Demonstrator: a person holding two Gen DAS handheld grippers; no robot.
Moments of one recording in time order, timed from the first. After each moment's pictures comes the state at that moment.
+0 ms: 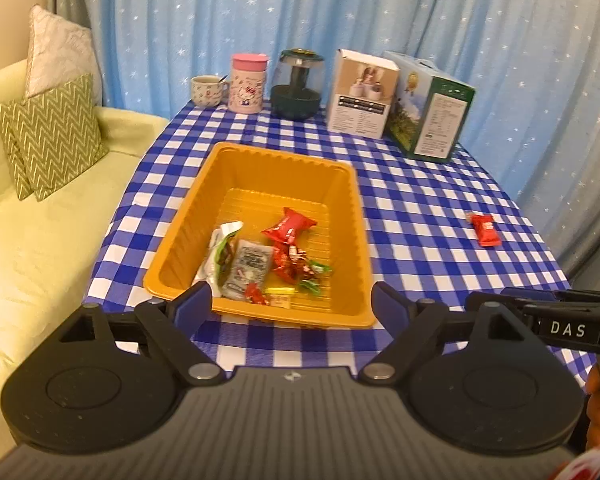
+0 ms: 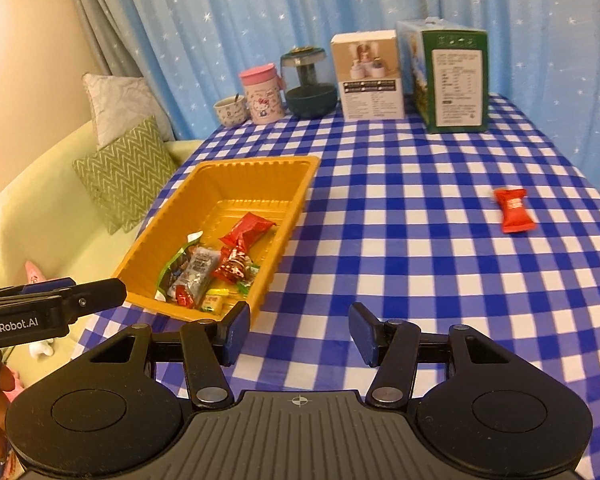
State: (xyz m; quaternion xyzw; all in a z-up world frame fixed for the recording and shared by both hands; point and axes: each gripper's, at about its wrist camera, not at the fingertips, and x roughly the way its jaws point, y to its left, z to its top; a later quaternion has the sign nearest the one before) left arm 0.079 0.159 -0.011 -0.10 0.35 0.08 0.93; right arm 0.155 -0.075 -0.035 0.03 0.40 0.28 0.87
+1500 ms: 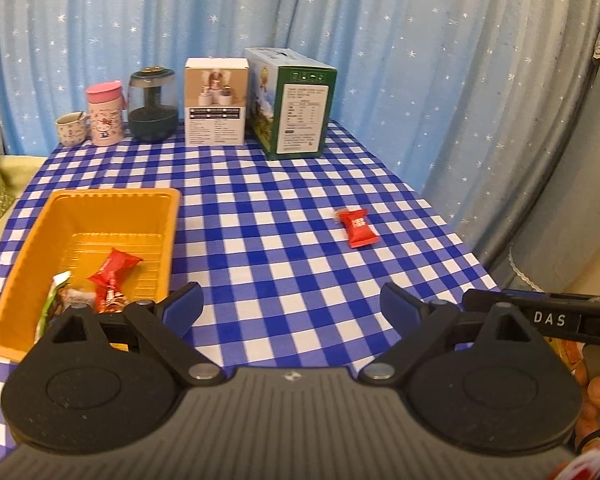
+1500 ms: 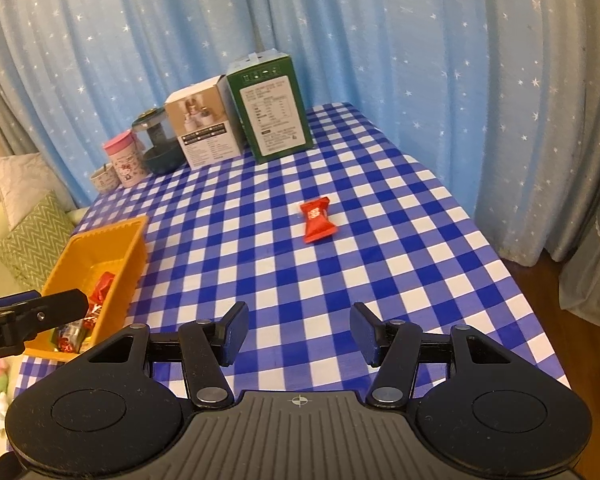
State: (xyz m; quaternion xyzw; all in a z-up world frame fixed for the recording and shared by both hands) left arm 0.150 0.010 0.003 -0.06 0.35 -0.05 0.93; right arm 0.170 -0.248 -0.020 0.09 0.38 0.14 0.91
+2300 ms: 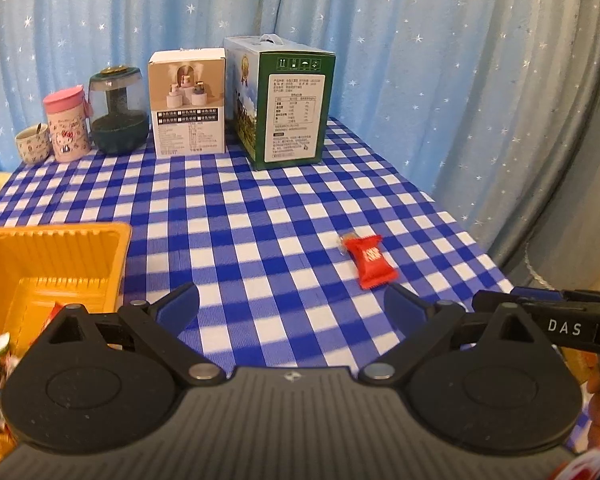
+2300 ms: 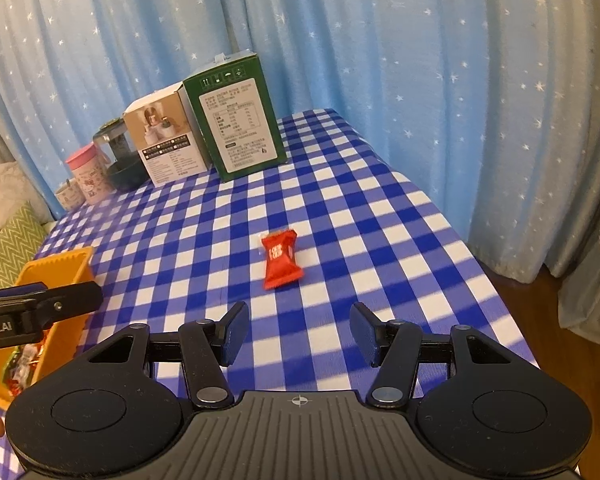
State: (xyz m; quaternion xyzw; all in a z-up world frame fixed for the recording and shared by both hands) left arm 0.269 -0.013 -0.041 -0.03 0.35 -0.05 0.94; right arm 0.268 -0.261 -0.061 0.09 0.38 0.13 0.91
